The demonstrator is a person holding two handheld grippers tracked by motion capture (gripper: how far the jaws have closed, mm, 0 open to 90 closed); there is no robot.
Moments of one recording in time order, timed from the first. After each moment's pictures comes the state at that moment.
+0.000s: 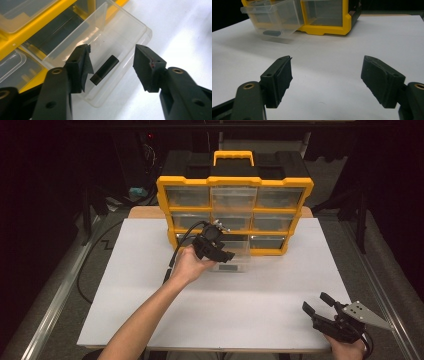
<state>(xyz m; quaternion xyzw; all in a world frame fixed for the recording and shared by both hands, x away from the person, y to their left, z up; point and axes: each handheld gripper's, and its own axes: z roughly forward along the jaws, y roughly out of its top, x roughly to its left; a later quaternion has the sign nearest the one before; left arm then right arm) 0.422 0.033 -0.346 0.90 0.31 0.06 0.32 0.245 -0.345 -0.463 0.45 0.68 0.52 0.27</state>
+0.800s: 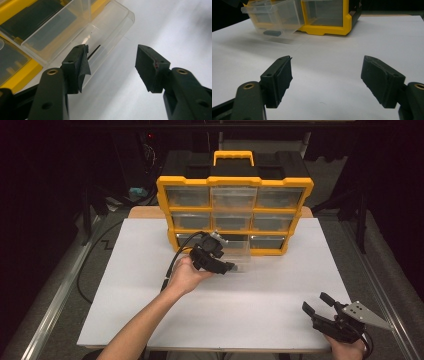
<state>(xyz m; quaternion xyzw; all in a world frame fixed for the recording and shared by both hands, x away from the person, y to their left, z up) 0.396 0.040 -0.356 0.90 0.29 0.06 0.33 0.245 -0.344 -0.463 0.45 0.68 0.52 0.27</state>
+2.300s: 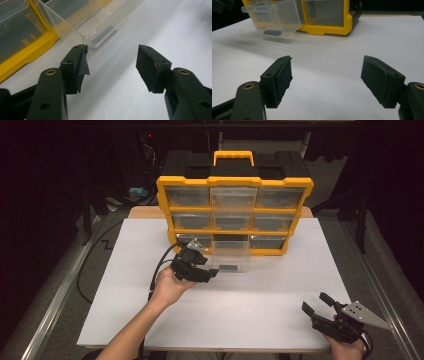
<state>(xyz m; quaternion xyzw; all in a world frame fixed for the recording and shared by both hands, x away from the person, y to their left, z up) 0.373 0.085 -0.371 0.88 0.32 0.07 0.35 0.245 -0.343 -0.463 0.45 0.68 0.51 0.27</state>
